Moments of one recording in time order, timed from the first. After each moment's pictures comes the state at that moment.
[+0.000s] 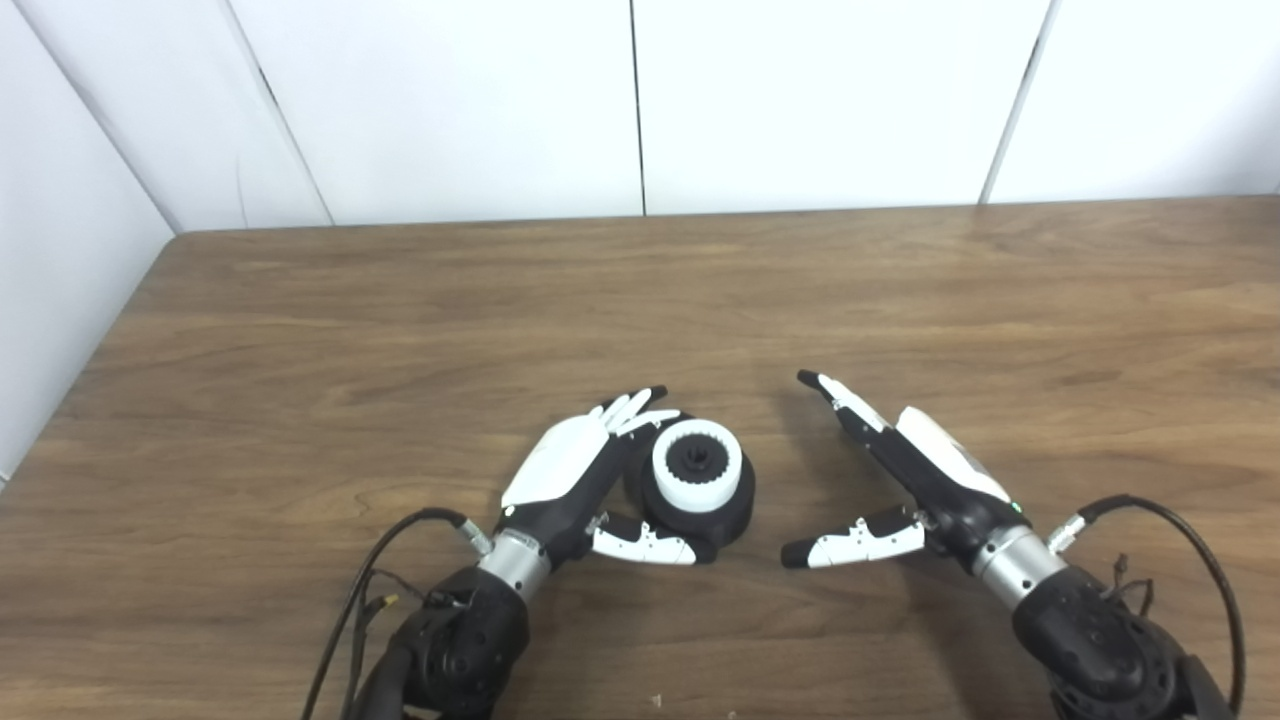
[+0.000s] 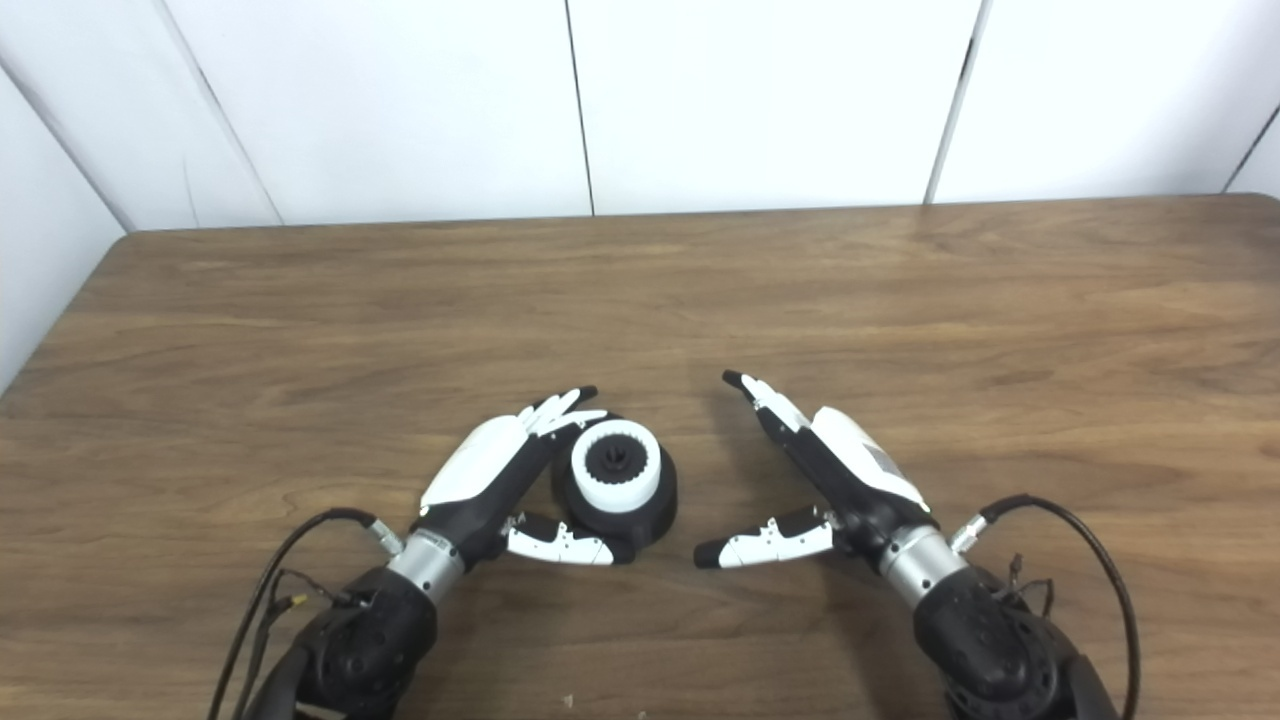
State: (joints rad) left arm -0.06 0.18 -0.33 -0.22 0.71 0.14 -0.27; right arm -0.05 -0.29 0.24 -0.35 -0.49 0.22 0.35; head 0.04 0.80
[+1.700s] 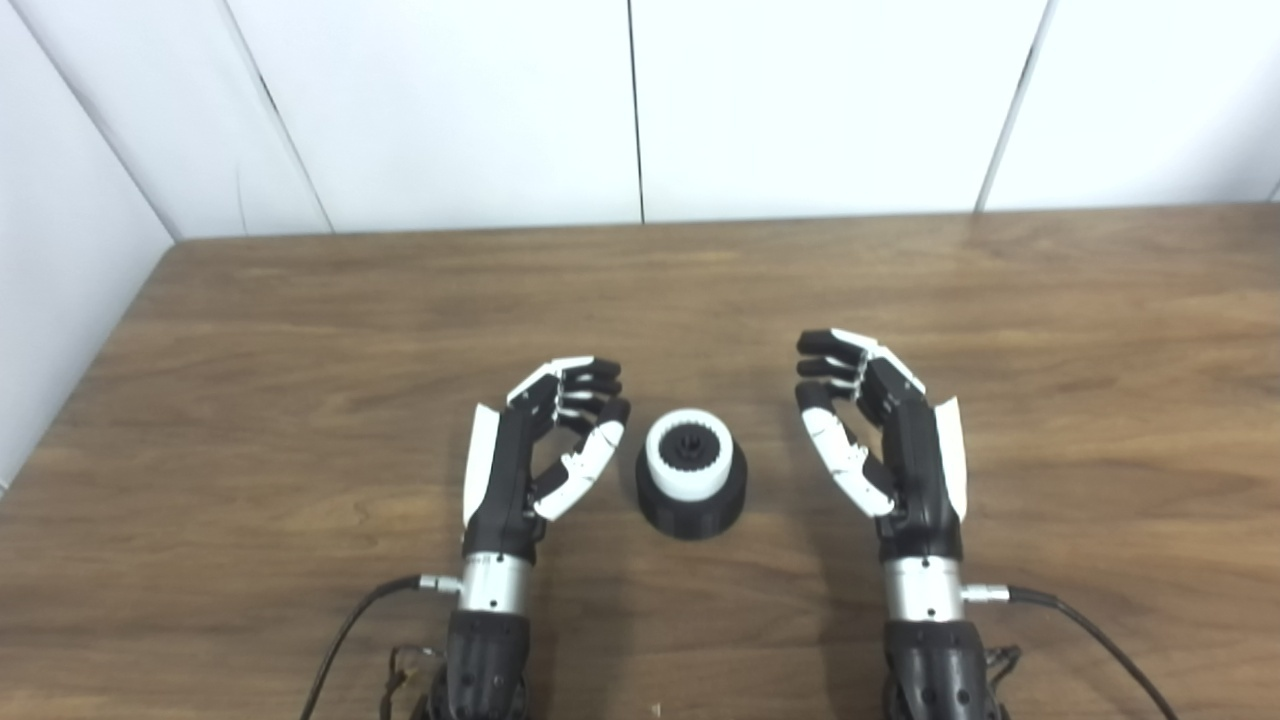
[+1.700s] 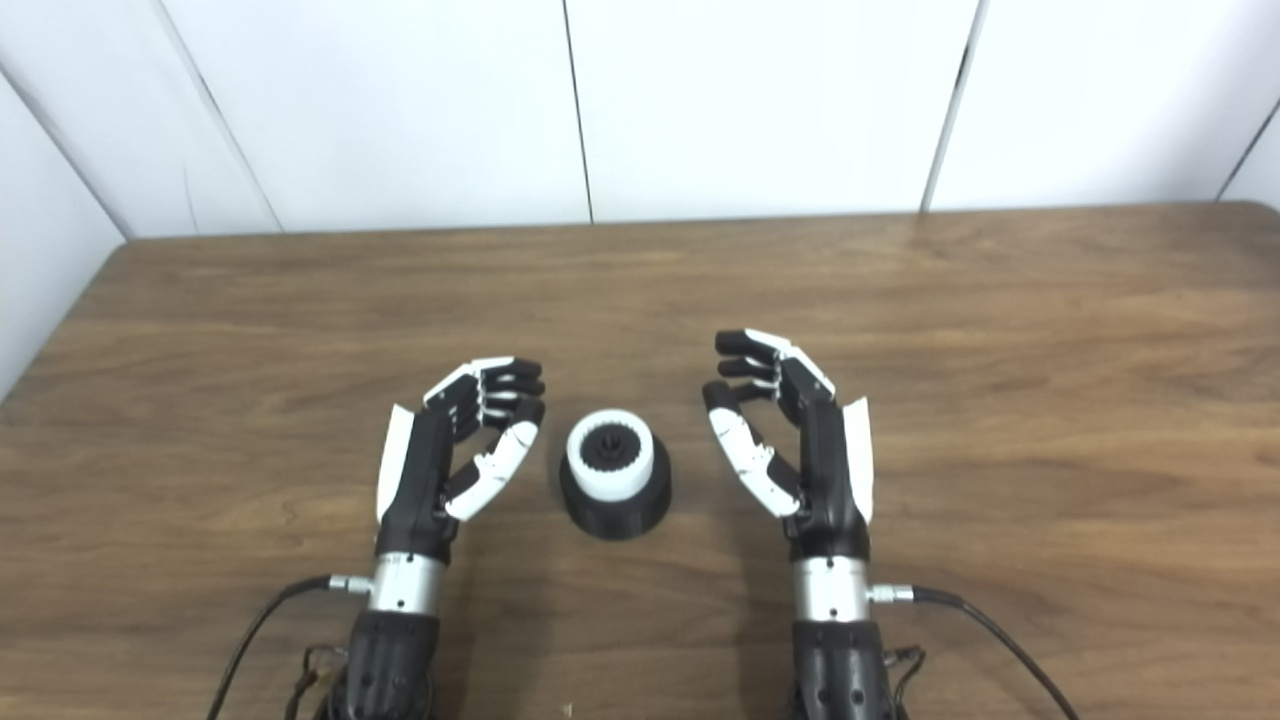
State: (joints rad) left arm 0.01 -0.07 -0.10 -0.05 0.33 -0.22 0.15; right arm 0.02 0.12 0.13 -0.09 -0.34 -0.29 -0.24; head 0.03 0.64
